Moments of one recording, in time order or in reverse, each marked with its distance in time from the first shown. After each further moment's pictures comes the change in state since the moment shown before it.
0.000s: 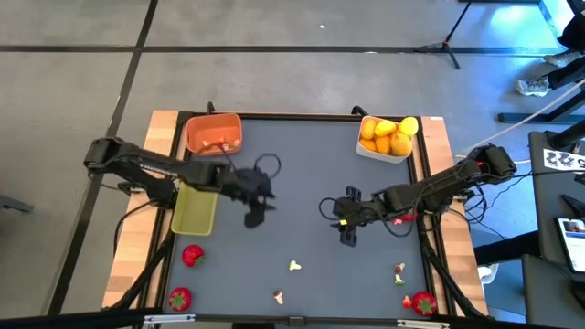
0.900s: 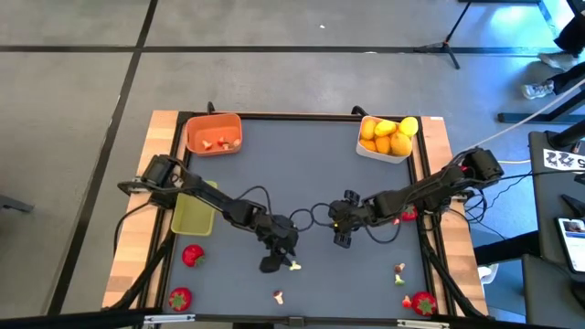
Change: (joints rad) left arm -0.187 0.571 0.141 0.435 0.335 -0.035; right arm 0.000 0.145 -0.001 0.027 0.025 0.074
